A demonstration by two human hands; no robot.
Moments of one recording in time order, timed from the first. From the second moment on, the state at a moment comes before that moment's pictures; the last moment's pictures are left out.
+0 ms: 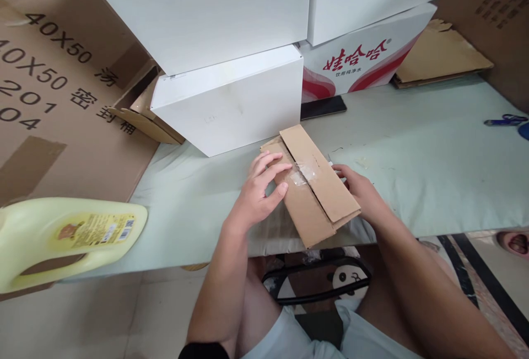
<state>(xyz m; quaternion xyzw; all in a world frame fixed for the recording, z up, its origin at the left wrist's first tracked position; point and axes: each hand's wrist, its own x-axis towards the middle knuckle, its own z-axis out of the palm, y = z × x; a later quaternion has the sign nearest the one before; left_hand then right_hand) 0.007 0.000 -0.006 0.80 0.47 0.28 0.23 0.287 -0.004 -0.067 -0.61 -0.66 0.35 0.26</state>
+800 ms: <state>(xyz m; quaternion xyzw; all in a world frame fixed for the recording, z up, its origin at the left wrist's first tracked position) 0.006 0.002 -0.008 0.81 0.47 0.27 0.22 0.285 -0.004 -0.068 -0.61 -0.65 0.37 0.27</state>
